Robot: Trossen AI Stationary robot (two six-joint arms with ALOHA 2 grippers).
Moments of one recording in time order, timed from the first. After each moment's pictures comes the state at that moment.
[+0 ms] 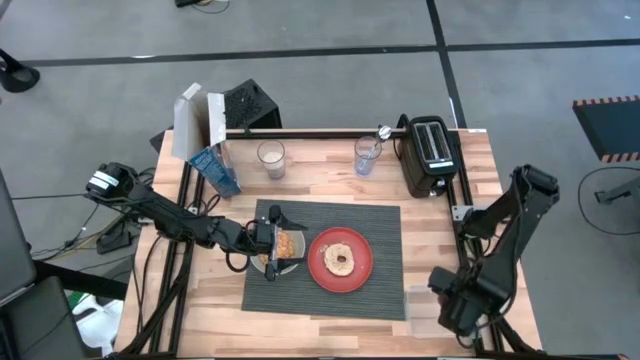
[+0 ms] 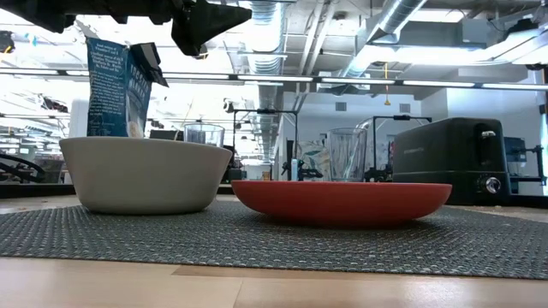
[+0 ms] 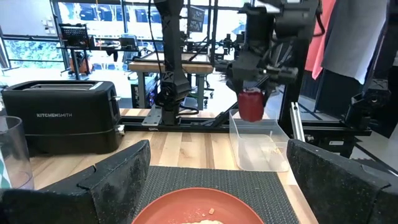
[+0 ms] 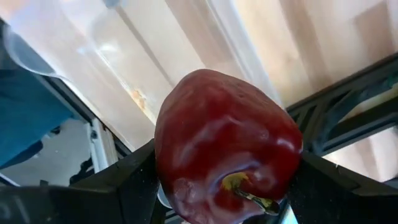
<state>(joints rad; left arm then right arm) -0.34 1.37 0.55 0.82 -0.33 -0.05 0.96 1.47 1.24 -1.31 -0.14 1.51</state>
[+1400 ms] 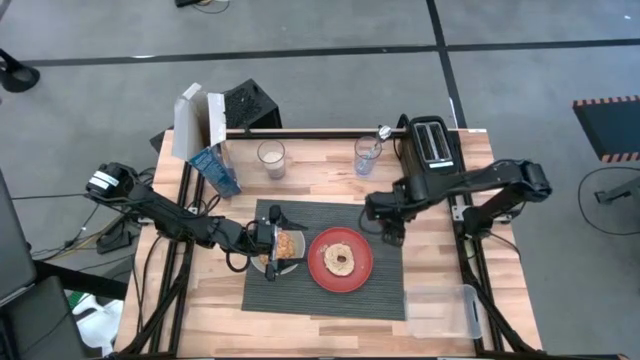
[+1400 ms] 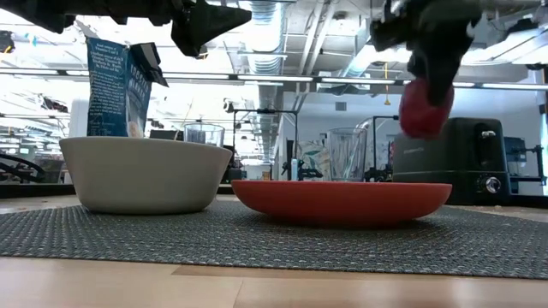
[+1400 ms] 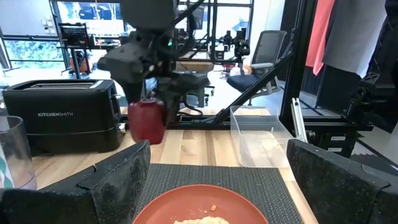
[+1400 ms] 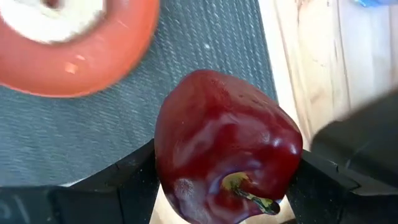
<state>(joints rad) -0.34 1.37 0.55 0.81 -0.33 -0.04 0.08 1.49 1.27 -1.30 0.13 0.42</state>
